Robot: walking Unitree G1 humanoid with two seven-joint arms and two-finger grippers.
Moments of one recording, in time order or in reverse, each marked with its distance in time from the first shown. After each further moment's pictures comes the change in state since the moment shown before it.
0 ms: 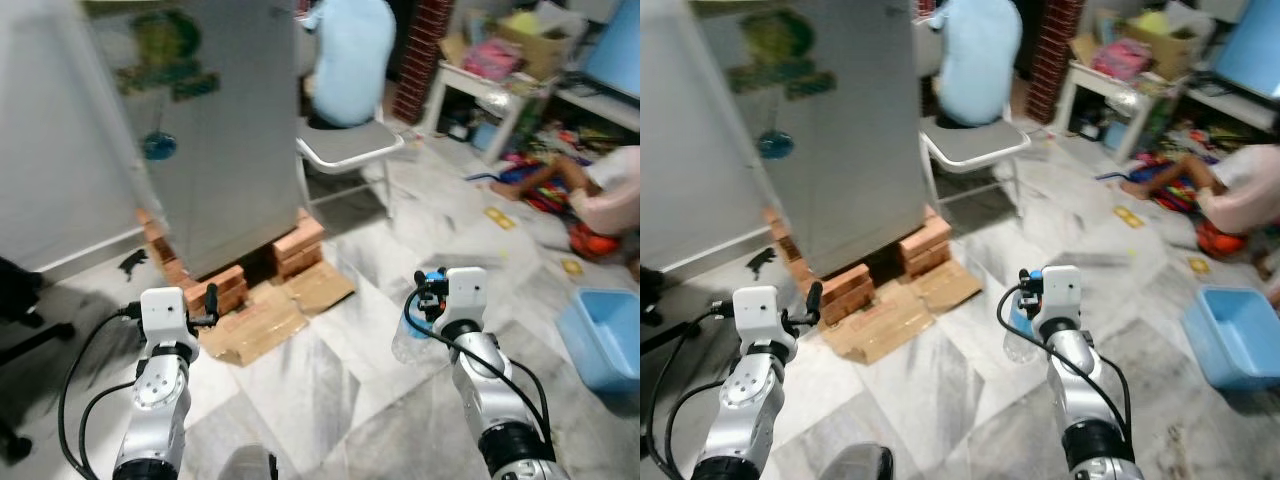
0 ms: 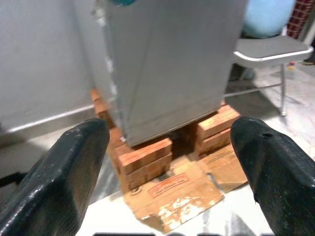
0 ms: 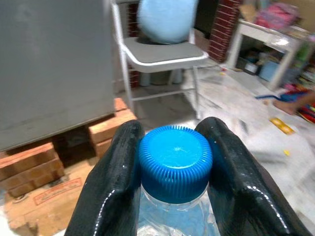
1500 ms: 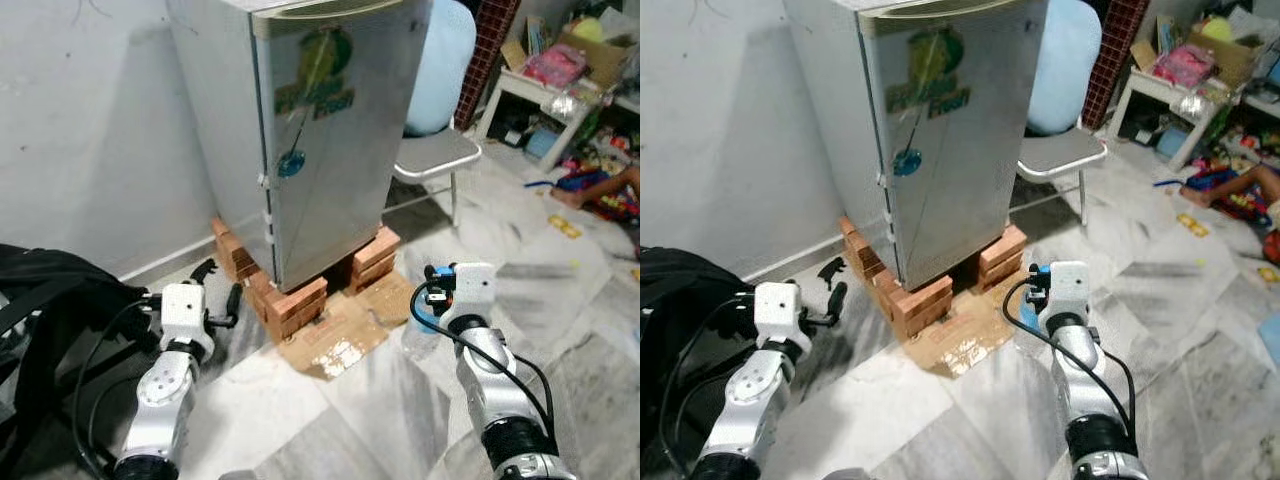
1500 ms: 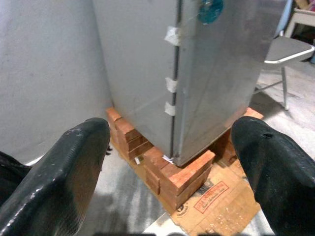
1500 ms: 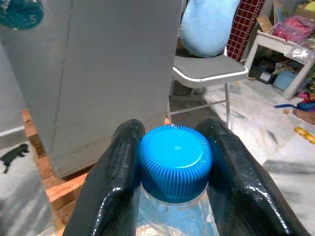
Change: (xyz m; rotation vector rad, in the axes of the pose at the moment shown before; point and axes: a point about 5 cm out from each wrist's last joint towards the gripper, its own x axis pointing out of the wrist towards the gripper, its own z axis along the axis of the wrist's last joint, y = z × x) left arm 0.001 -0.011 0.002 0.039 -0.012 -0.161; right arm 0.006 -0.003 0.006 -0.005 -0.013 -0.049
